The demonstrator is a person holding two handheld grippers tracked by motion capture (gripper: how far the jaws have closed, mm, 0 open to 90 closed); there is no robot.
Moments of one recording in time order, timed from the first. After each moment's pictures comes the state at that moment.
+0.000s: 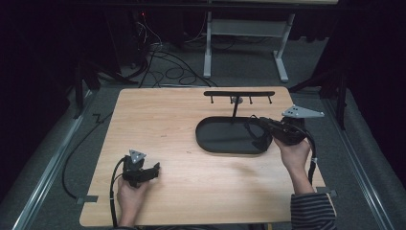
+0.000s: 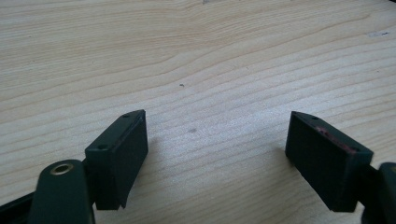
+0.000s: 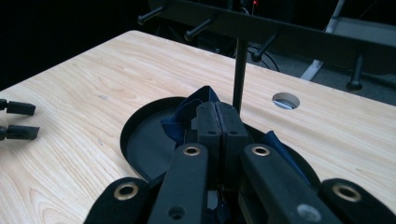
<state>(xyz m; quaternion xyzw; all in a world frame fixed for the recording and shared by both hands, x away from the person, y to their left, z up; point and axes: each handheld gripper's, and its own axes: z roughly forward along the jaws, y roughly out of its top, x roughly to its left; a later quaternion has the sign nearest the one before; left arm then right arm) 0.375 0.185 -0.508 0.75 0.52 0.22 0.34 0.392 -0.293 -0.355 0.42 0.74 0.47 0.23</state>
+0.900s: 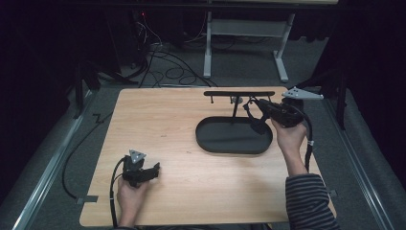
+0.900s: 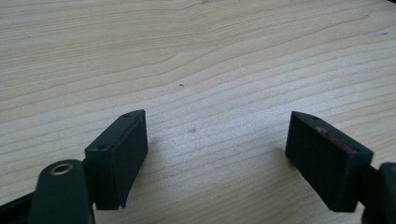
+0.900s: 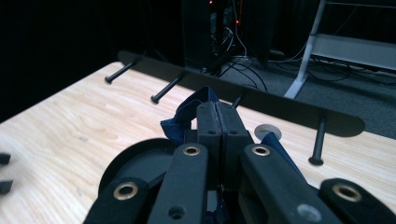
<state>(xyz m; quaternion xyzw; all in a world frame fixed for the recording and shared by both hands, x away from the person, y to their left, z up) 0.375 0.185 -0.508 0.75 0.52 0.22 0.34 0.432 -0.291 -0.332 0.45 0.71 0.49 0.25</state>
